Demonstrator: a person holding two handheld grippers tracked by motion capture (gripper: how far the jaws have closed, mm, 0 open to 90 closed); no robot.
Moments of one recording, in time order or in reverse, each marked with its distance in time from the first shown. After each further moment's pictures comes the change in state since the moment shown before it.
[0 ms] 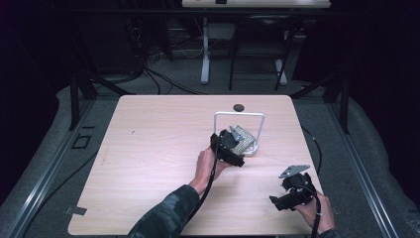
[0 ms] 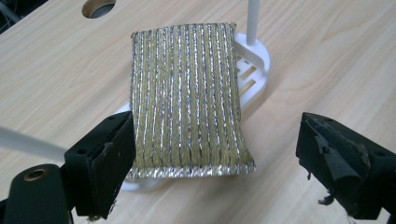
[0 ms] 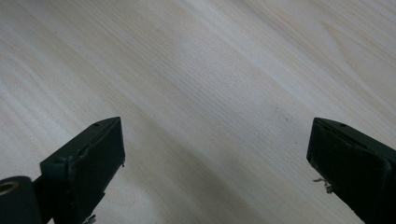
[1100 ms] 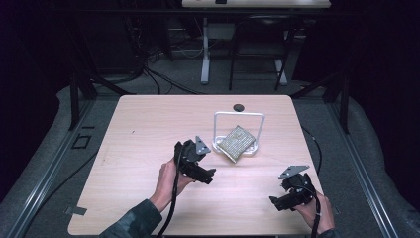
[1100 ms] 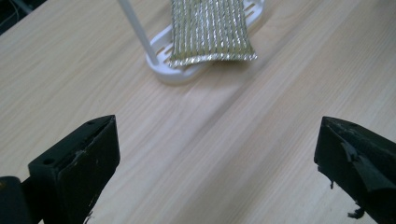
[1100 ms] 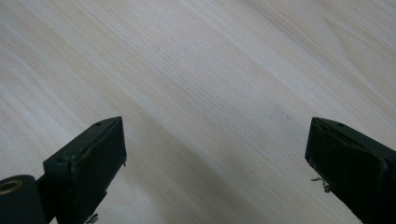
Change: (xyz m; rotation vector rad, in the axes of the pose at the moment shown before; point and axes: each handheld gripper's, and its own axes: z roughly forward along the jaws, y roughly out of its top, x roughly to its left) left arm 0.028 -0.066 -0.106 0.032 -0.006 0.007; right arm 0.001 0.000 0.001 0.009 0.001 0.001
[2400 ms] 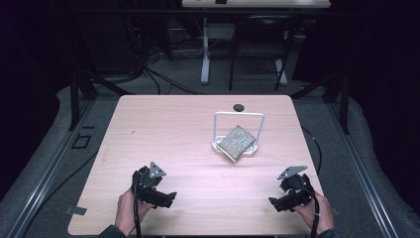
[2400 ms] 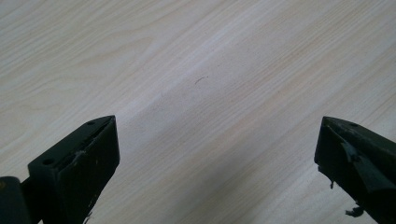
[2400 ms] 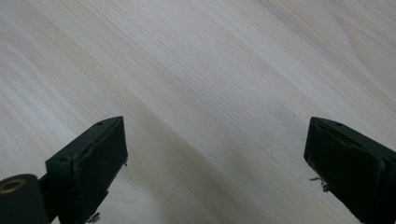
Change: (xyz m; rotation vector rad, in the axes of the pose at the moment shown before) left arm 0.027 -0.117 -0.032 0.101 0.028 -0.196; right arm 0.002 0.000 0.003 0.019 0.000 -0.014
